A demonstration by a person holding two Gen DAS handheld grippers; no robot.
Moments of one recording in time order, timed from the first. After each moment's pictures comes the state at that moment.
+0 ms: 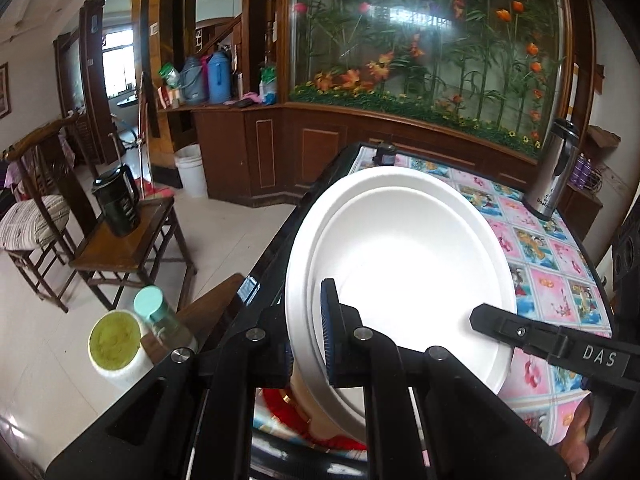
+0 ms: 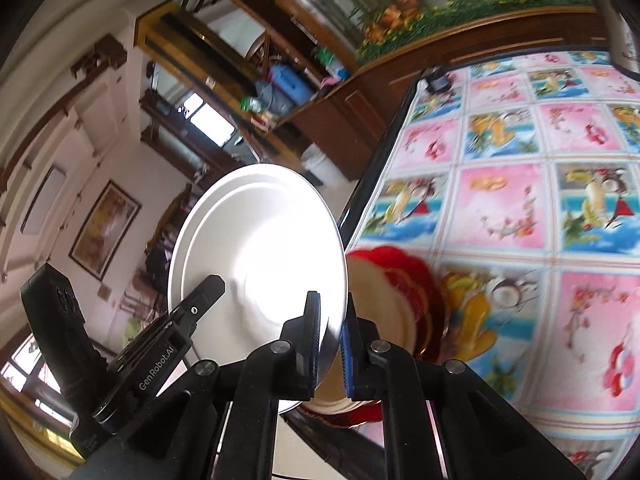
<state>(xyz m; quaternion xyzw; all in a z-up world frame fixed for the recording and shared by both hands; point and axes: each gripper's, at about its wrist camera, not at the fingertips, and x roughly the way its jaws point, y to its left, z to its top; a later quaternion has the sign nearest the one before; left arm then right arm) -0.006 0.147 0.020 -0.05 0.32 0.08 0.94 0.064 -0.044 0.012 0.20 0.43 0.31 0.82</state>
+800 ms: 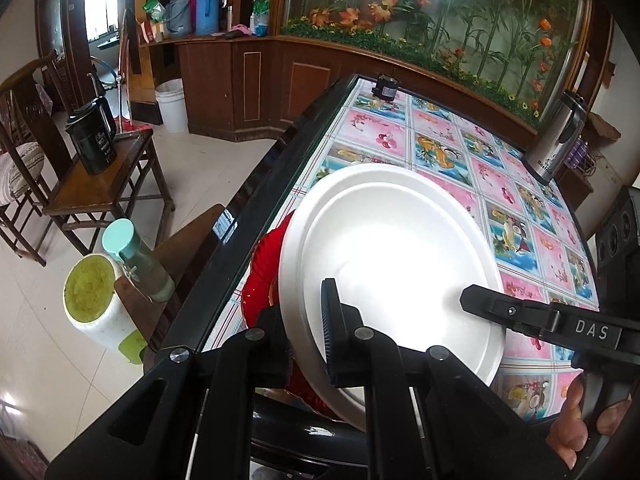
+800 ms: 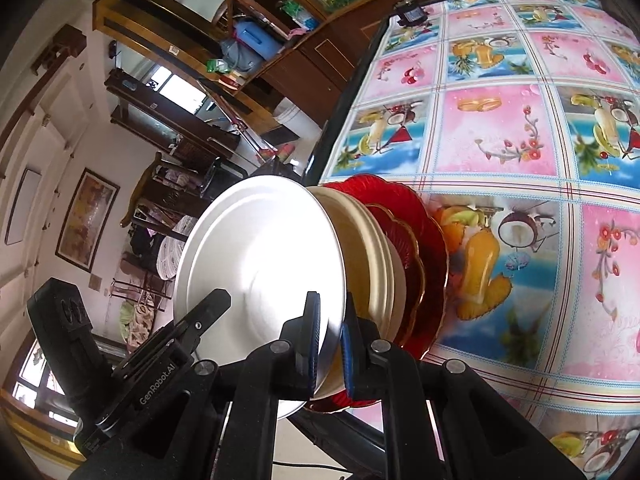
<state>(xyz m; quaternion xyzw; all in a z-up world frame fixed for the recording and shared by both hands) 0.008 0.171 -0.029 -0.10 0.42 0.04 0.90 0.079 -0.027 -0.045 0.20 0.52 0.28 0.78</state>
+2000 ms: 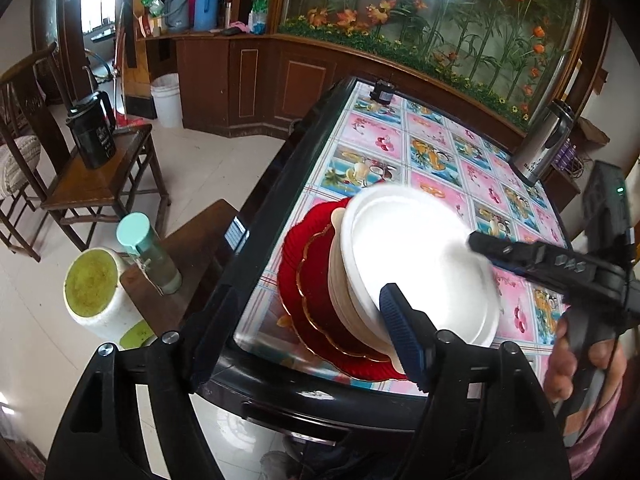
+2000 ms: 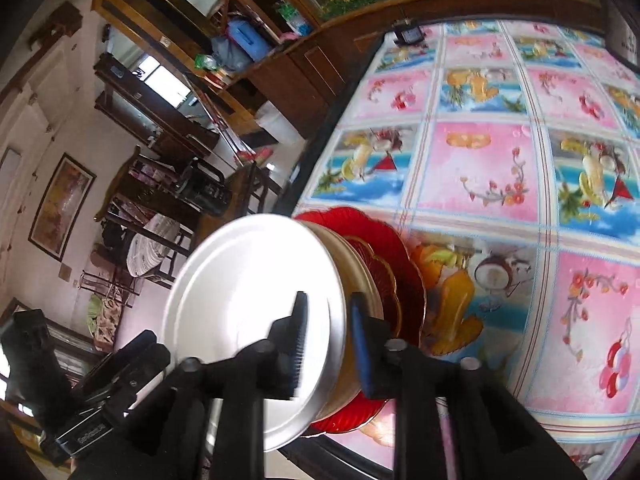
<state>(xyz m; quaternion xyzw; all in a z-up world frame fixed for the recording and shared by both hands) -0.018 0.202 -0.003 -0.10 0.42 0.02 0.90 0.095 -0.021 -0.023 0.15 0.50 0.25 0.82</state>
